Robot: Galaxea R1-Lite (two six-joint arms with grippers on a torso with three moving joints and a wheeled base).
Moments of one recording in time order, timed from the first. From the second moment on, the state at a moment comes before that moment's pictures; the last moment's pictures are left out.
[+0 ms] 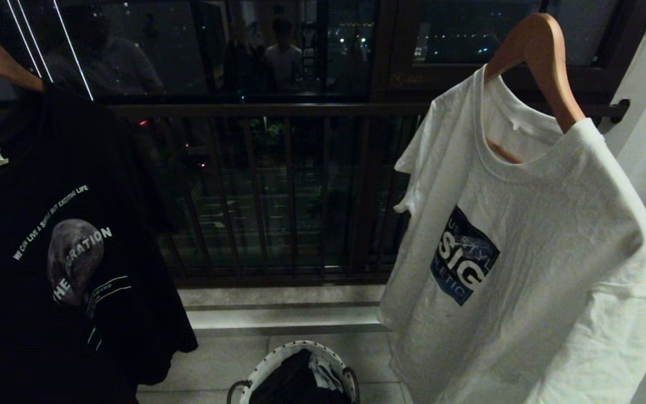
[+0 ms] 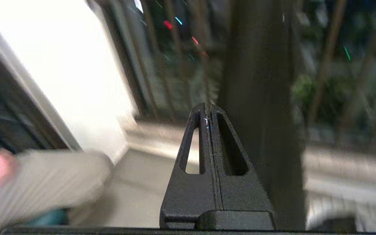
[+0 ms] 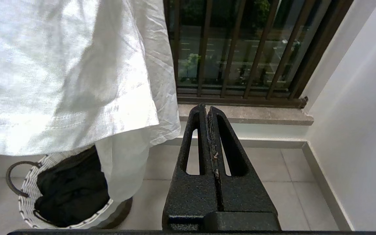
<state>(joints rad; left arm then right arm) 0.01 0.16 -0.35 0.09 0.36 0.15 0.00 0.00 0.00 0.00 0.01 -0.04</state>
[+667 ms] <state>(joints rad) 0.01 0.00 -0.04 0.09 -0.03 0.11 0.00 0.00 0.00 0.00 0.01 -0.04</state>
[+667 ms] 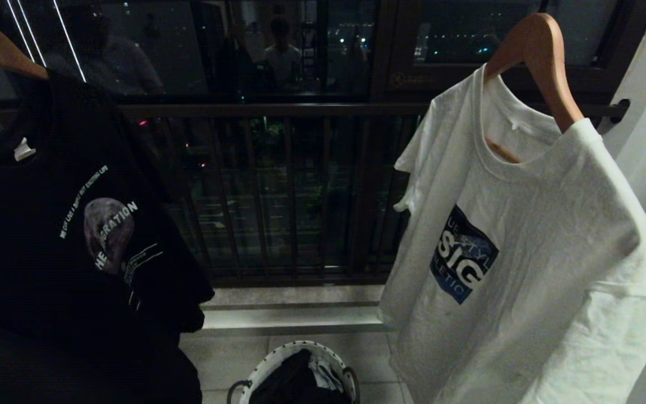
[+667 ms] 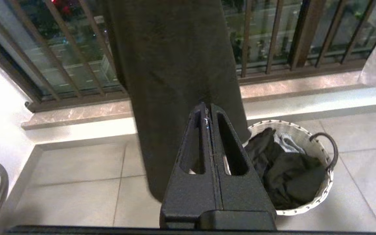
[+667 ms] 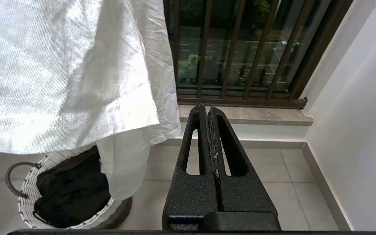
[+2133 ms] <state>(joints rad) 0.01 0.00 -0.03 0.09 -0.02 0.05 0.00 0.00 0.00 0.00 0.01 -0.04</state>
